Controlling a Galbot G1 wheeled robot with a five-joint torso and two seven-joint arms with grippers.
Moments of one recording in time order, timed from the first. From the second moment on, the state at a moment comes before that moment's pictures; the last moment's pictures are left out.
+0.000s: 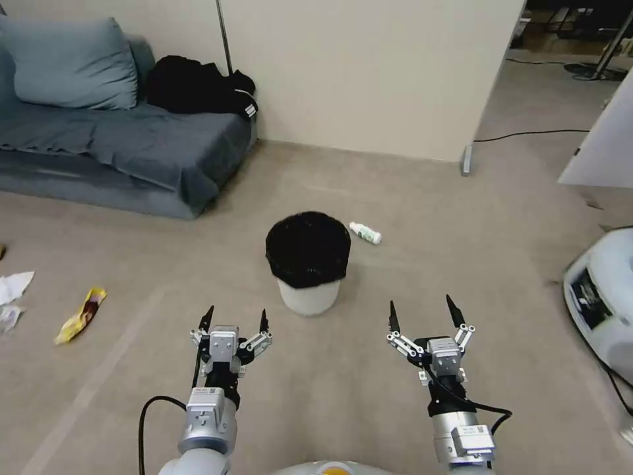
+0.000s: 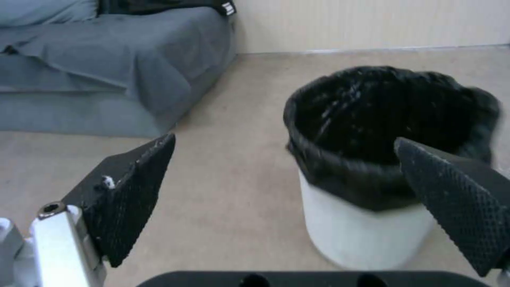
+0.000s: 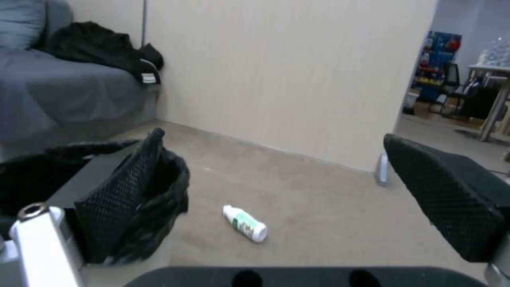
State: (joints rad) left arm 1.79 -1.48 -0.38 -2.26 0.11 0.15 -0.21; right arm -1.81 1.61 0.45 2.13 -0.25 0.31 0.04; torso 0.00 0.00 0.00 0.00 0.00
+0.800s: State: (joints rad) left arm 1.78 -1.48 -0.38 -2.25 0.11 0.16 -0.21; right arm -1.81 1.61 0.45 2.12 -0.26 0.34 0.03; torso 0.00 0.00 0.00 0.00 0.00
